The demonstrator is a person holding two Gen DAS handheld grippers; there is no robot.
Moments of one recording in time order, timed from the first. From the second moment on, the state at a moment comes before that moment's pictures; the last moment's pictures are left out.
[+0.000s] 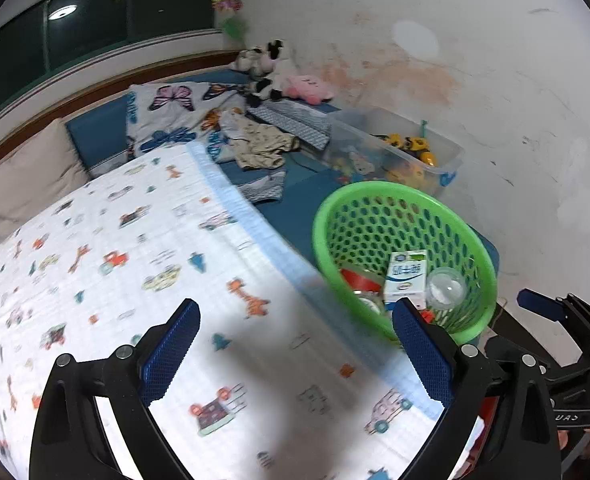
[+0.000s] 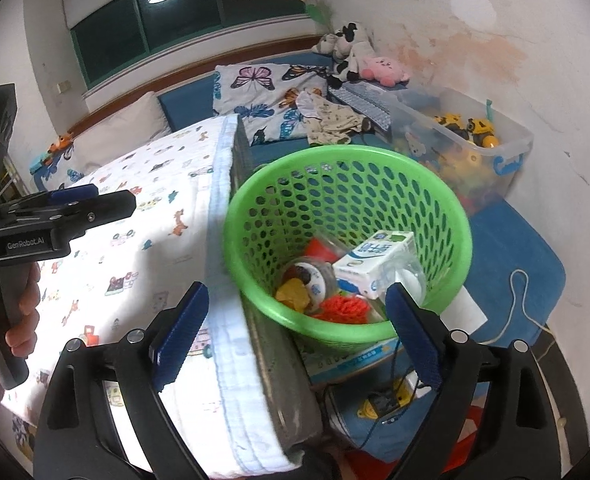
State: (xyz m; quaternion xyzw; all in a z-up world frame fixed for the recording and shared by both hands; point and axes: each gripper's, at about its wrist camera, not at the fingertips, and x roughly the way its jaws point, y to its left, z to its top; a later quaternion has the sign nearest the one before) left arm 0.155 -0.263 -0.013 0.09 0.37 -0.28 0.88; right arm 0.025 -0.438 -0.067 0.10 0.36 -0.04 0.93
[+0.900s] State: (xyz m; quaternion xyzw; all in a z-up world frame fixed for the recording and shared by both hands) left arm 0.108 -0.151 0.000 0.06 0.34 -0.21 0.92; right arm 0.014 -0.374 -0.044 0.07 0.34 -0.02 0.94
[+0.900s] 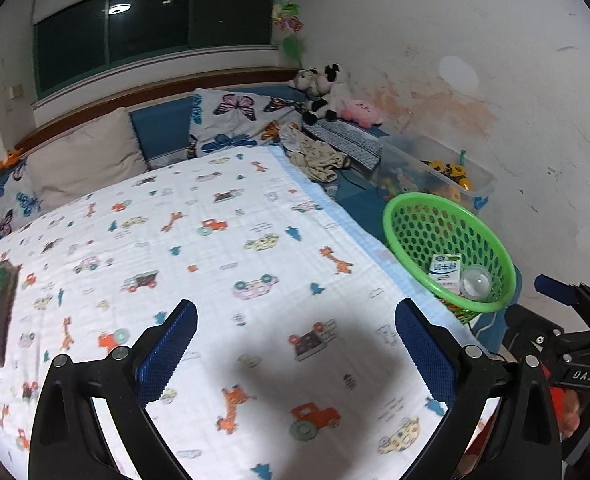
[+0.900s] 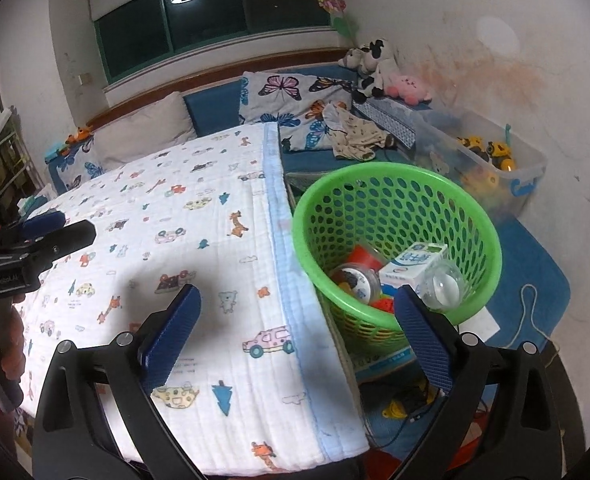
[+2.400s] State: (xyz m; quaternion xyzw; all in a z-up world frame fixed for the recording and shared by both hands) left arm 0.080 -0.090 -0.003 0.02 0.34 -0.14 0.93; right arm 0.014 -0.335 -0.036 0.05 0.33 0.00 0.94
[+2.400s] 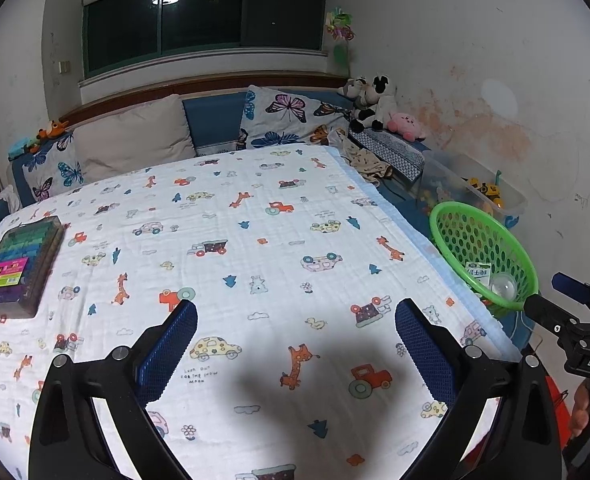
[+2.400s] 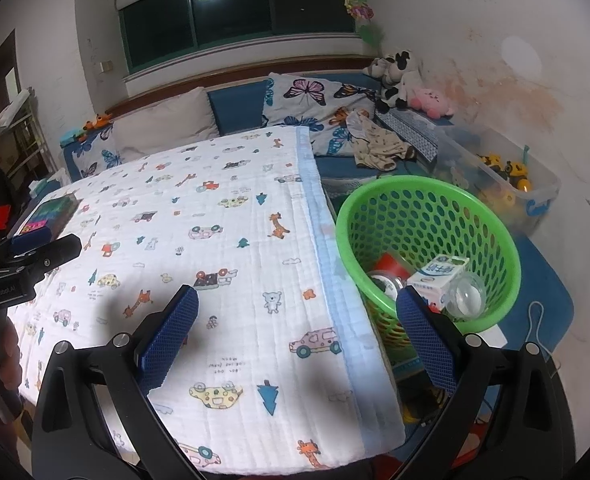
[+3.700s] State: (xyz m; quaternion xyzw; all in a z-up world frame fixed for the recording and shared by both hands) left arm 0.075 -0.087 -0.003 0.04 0.33 -0.13 0.93; right arm 0.016 -0.324 -0.038 0.05 0.33 0.01 0.94
